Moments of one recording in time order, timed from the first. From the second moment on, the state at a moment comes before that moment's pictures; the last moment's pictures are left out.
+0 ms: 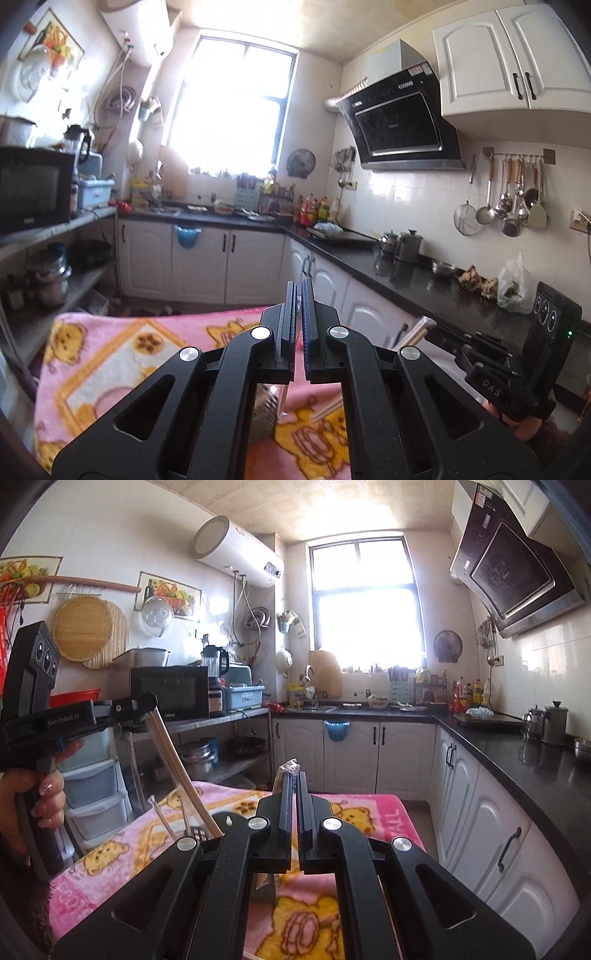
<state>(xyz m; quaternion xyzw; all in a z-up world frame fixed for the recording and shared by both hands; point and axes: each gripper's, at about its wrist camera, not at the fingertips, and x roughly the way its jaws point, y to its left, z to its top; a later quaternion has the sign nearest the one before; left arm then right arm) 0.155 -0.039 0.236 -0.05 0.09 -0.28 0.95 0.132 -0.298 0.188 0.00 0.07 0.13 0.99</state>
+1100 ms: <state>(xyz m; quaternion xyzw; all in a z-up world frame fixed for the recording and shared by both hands) 0.219 0.016 0.204 -0.05 0.12 -0.18 0.98 0.245 -0.245 0.207 -0.02 0.09 0.16 0.98</state>
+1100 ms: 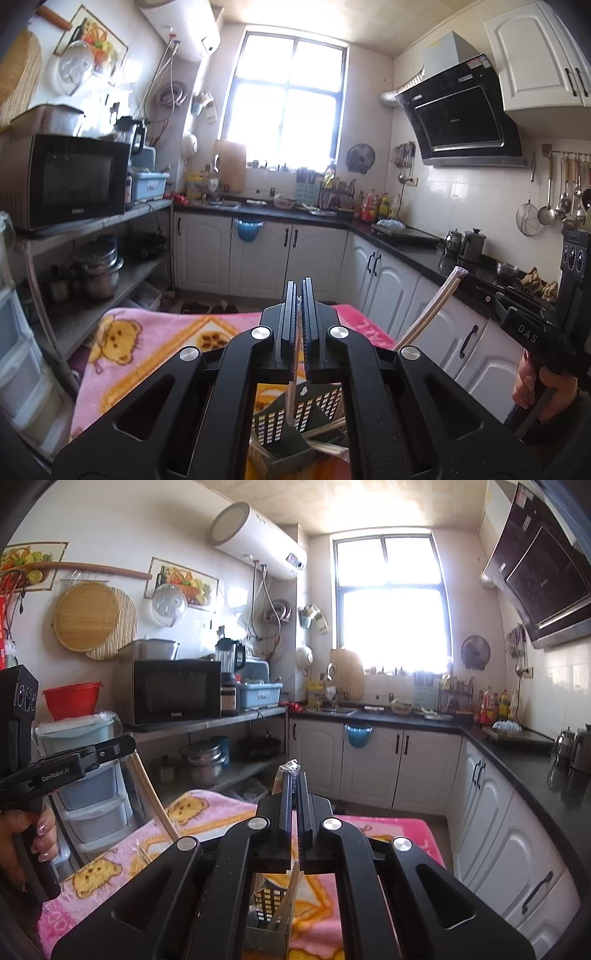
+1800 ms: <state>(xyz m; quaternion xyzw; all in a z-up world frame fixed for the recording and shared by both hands) 0.241 0.010 0.138 -0.06 0.19 -0.18 0.96 0.275 -0.234 0.152 -0.02 0.16 0.16 0.97</state>
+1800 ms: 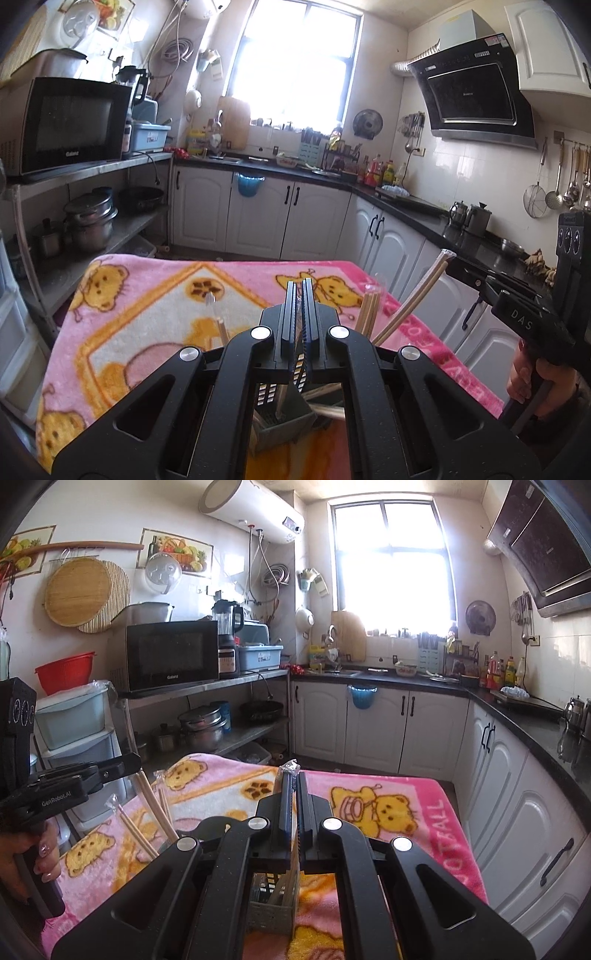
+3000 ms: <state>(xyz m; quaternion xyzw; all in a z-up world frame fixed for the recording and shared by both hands) 0.213 0.024 0.127 -0.08 0.21 -0.17 0.96 0.252 -0.250 0.118 -0.01 0.22 0.16 0.96</state>
